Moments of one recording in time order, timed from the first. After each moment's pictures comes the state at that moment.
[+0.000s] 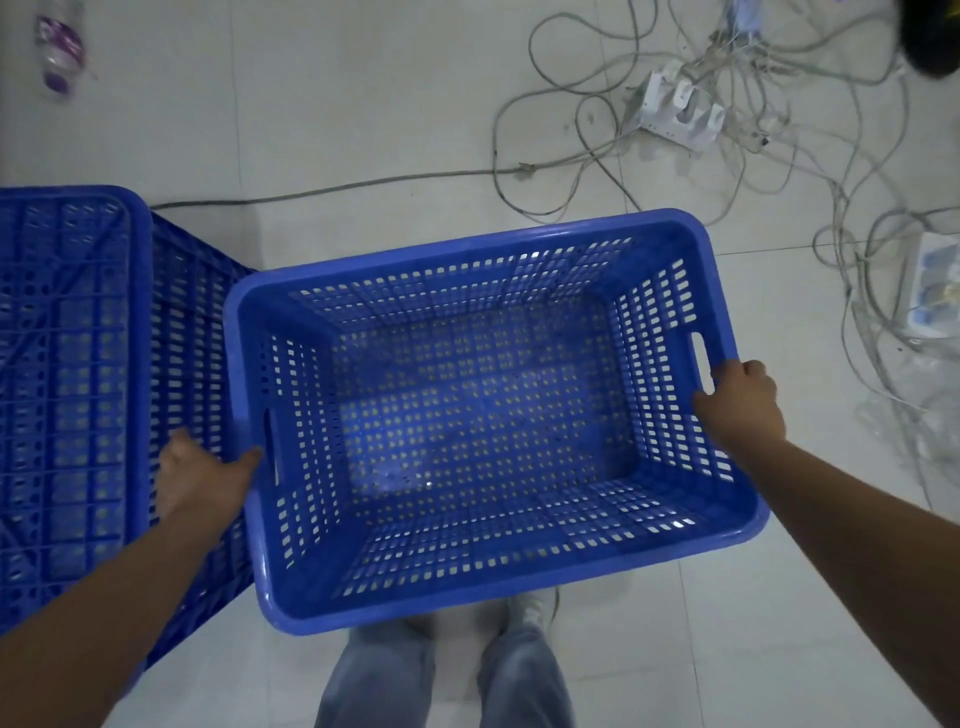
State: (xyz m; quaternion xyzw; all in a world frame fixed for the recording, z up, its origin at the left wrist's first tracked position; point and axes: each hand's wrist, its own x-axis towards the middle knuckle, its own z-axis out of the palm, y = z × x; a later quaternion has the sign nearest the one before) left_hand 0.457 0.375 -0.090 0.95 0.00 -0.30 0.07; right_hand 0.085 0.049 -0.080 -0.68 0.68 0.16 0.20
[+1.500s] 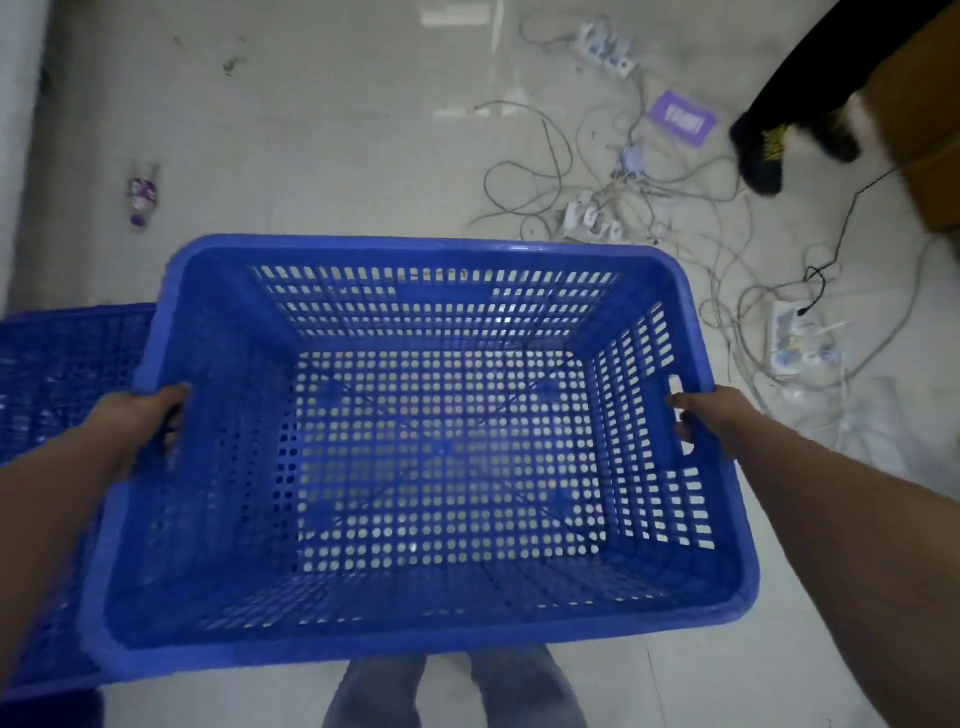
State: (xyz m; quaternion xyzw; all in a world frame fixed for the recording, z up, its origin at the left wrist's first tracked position) left_hand 0.545 0.353 0.151 0.86 0.08 -0.41 0.29; right_hand 0.056 0.053 0.142 -0.46 0.76 0.02 0.45
